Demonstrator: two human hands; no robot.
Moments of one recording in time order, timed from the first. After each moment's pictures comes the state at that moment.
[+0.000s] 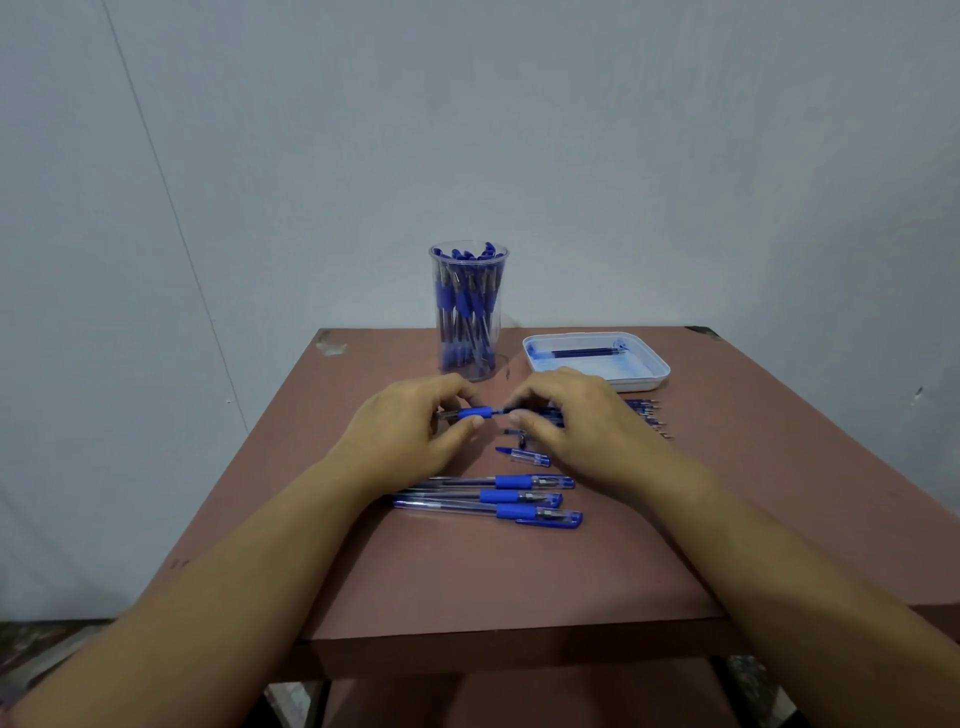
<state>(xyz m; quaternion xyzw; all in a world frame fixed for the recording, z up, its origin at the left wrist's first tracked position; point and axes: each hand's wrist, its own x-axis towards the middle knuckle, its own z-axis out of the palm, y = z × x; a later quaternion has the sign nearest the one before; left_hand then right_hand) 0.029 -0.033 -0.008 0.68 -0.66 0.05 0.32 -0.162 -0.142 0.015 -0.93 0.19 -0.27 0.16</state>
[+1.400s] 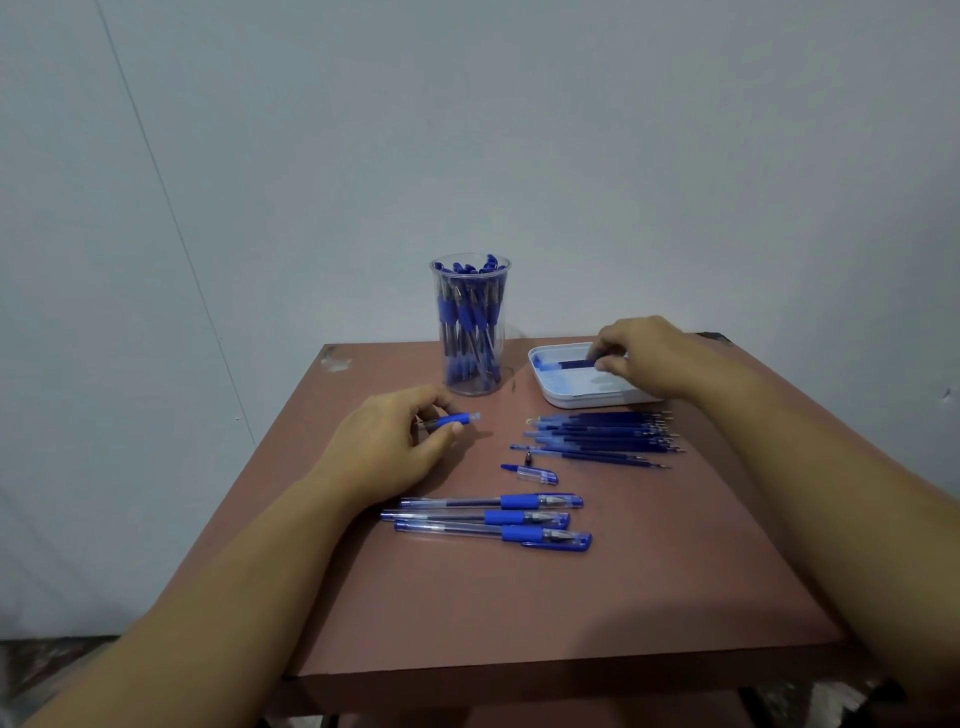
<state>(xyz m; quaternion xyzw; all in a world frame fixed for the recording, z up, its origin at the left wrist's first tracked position) 0.047 -0.032 -0.008 0.71 -0.62 0.02 0.35 -0.171 -0.260 0.047 -0.93 0.33 -0.15 0.08</state>
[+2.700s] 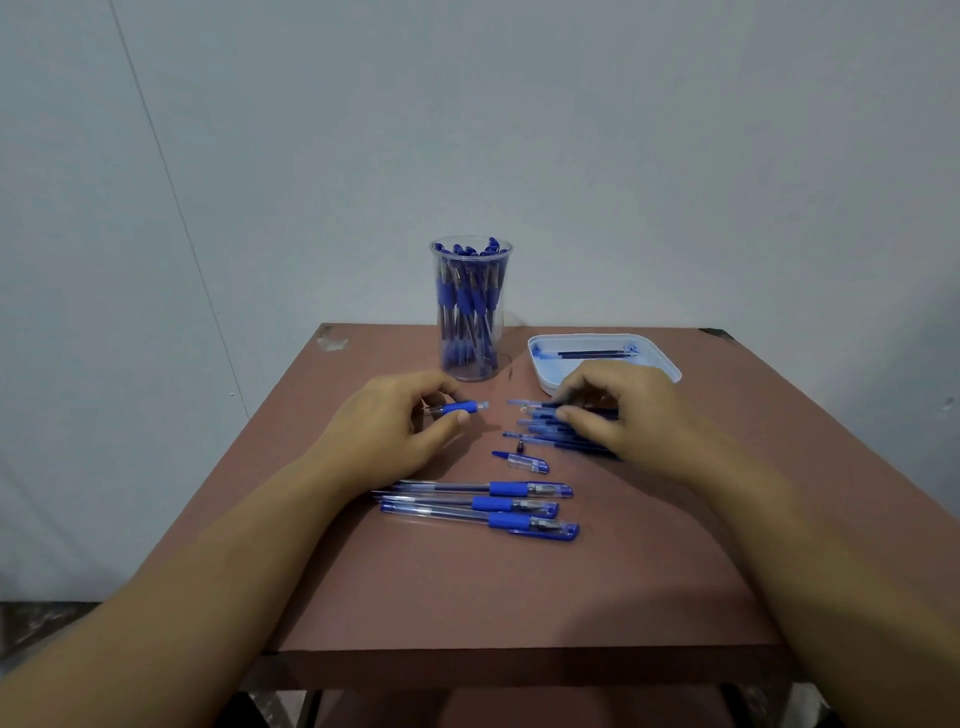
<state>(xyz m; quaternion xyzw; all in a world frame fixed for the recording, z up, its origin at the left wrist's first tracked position) 0.037 -0.032 -0.008 0.68 -0.64 0.03 0.36 -0.194 -0.175 0.022 -0.93 0.19 -0.25 0.20</state>
